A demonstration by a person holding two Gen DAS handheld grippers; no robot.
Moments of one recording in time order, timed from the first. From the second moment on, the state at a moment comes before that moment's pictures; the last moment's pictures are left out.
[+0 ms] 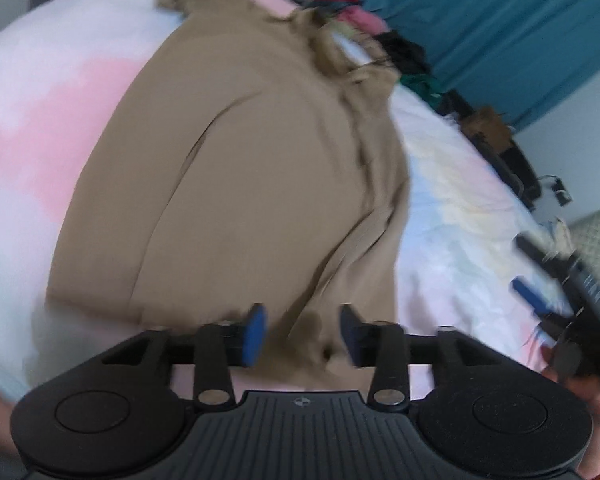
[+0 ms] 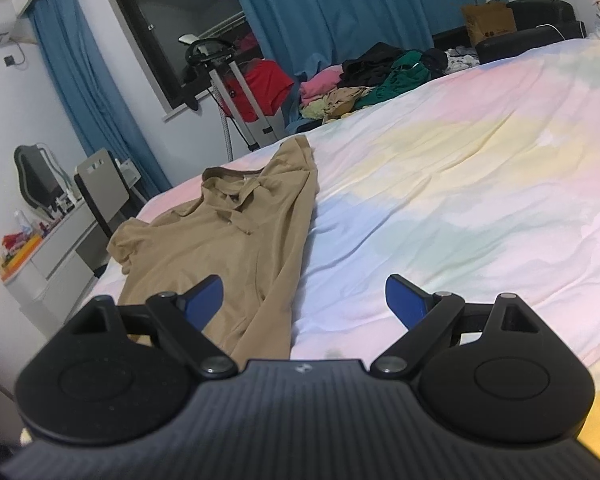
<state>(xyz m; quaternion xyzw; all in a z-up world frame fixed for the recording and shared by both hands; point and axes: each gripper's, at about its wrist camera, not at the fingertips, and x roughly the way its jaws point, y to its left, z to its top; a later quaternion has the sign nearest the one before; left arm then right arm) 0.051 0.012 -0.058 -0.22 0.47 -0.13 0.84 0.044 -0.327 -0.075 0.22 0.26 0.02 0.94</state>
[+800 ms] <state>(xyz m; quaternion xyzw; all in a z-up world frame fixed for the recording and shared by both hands) 0.354 -0.090 -0.107 -0.16 0.41 -0.15 0.89 0.124 -0.313 -0.126 0.20 0.27 0.00 0.94</state>
